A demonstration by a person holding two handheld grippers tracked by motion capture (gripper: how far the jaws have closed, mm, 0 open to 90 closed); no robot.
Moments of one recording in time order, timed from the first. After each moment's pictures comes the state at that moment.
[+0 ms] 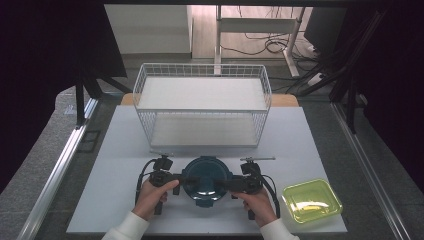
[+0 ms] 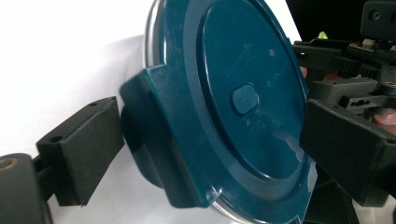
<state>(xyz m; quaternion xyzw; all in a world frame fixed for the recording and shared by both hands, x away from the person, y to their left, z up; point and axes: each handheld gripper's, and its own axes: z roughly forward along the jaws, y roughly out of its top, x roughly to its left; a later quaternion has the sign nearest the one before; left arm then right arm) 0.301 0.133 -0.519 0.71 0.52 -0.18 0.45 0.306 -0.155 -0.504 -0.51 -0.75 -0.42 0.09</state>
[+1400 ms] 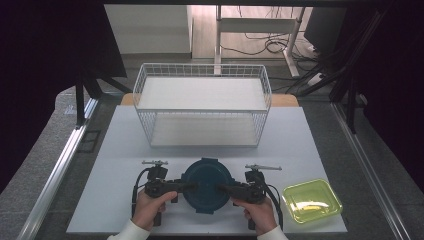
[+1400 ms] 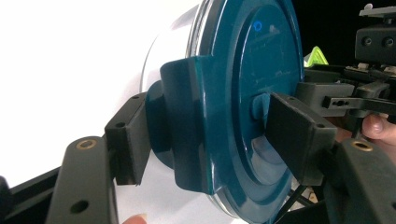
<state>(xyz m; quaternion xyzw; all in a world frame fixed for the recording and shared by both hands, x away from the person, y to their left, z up) 0.264 0.137 -0.507 0.68 0.54 -0.12 0.48 0.278 -0.162 -0.500 -0.52 -0.72 -0.46 0.09</state>
